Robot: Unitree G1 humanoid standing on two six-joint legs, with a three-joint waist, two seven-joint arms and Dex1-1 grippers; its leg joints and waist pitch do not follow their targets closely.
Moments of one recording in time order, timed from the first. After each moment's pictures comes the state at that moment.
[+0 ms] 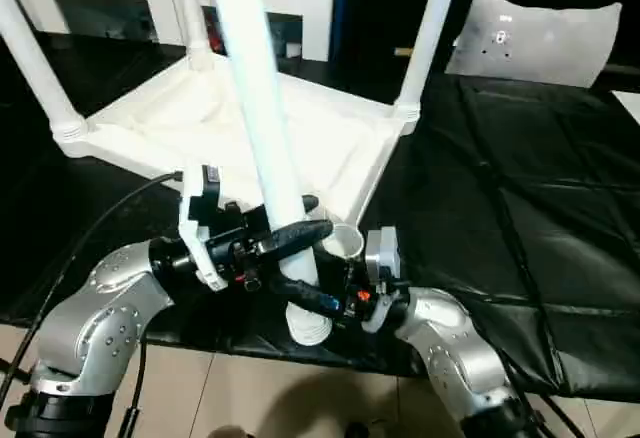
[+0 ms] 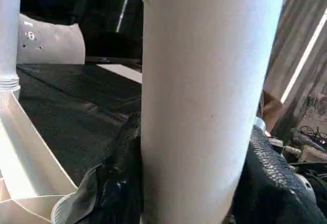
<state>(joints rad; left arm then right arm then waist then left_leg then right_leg) -0.19 0.40 0.02 -0.26 -0.71 0.54 -0.95 -0.20 -0.04 0.28 0.27 0.40 -0.07 1.06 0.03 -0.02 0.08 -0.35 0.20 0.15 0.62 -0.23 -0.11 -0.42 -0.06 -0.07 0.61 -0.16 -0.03</state>
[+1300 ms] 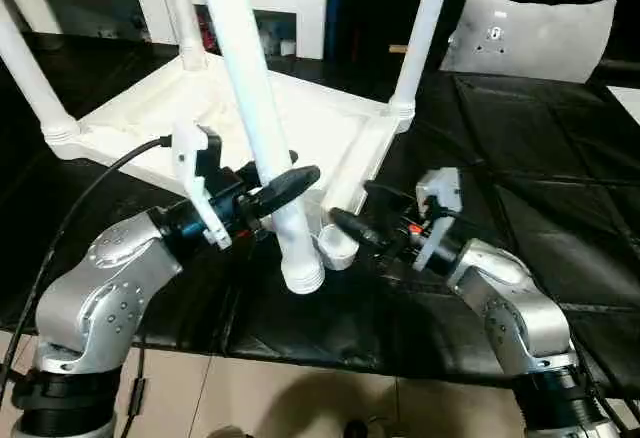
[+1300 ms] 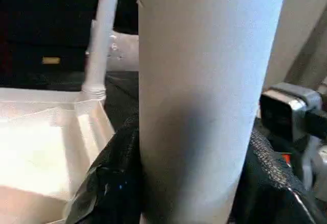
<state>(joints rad) -0.30 0.36 0.06 -0.30 -0.65 0.61 -0.61 -0.29 -0.21 0.12 0.03 0.35 0.29 0.70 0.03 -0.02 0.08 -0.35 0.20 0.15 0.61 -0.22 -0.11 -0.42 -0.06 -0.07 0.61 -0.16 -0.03</state>
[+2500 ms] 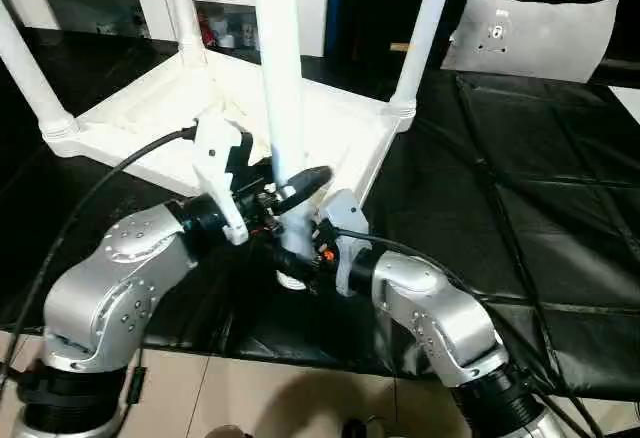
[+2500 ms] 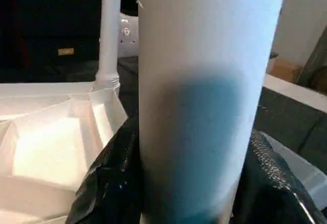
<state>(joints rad) -0.33 0.39 -0.02 -0.37 -0.56 0.68 -0.51 -0.33 -0.05 0.36 0.01 0.23 0.51 0.53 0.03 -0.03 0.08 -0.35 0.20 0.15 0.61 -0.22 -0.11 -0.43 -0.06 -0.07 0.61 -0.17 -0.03</state>
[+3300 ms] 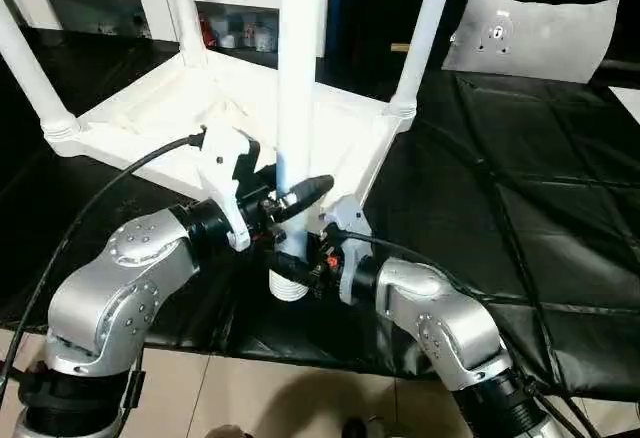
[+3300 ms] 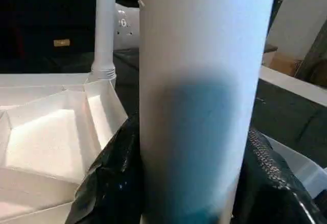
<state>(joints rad) -0.32 0.38 -0.04 -0.38 -0.56 0.69 -0.51 -0.31 -0.05 0.32 0.02 0.29 0.54 0.60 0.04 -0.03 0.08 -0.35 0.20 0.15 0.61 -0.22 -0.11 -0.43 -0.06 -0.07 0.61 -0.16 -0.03</state>
